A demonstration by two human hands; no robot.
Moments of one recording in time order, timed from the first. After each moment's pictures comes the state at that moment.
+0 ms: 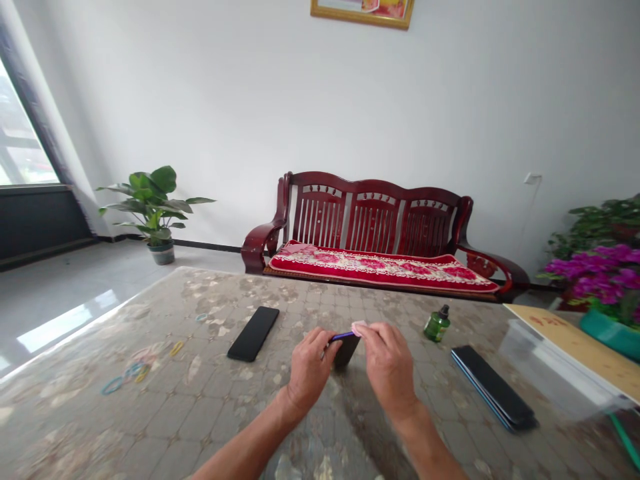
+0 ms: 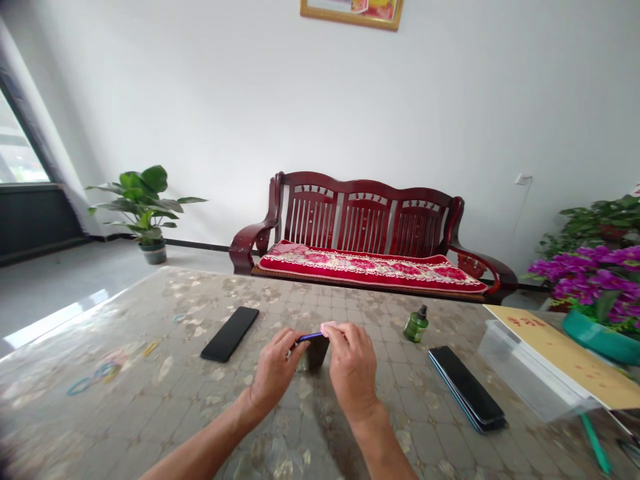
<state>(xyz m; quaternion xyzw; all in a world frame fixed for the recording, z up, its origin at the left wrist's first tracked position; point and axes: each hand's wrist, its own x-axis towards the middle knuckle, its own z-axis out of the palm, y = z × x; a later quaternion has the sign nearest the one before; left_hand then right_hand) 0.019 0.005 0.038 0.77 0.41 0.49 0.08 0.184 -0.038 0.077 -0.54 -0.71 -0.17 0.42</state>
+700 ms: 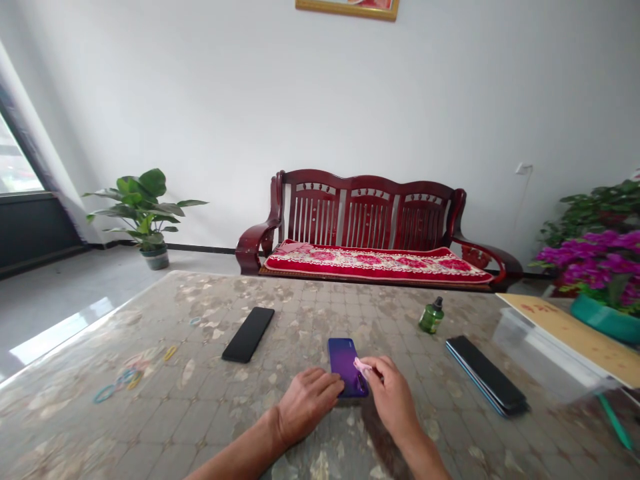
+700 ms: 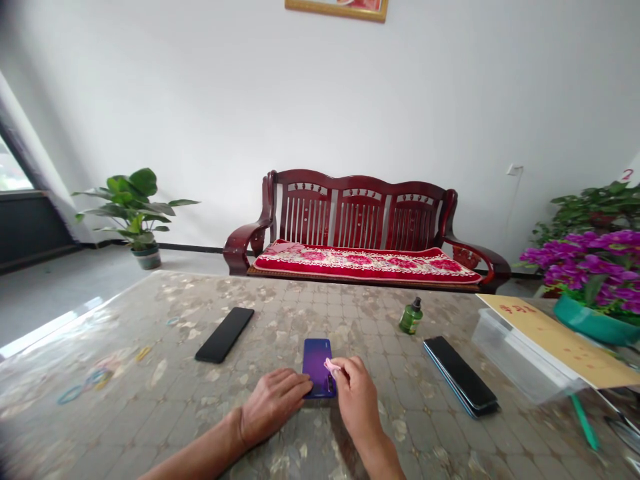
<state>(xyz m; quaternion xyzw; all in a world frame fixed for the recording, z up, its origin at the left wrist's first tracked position) -0.001 -0.014 -0.011 0.93 0.17 0.32 -0.07 0.208 -0.065 0.004 -0.63 -0.60 0.18 0.46</state>
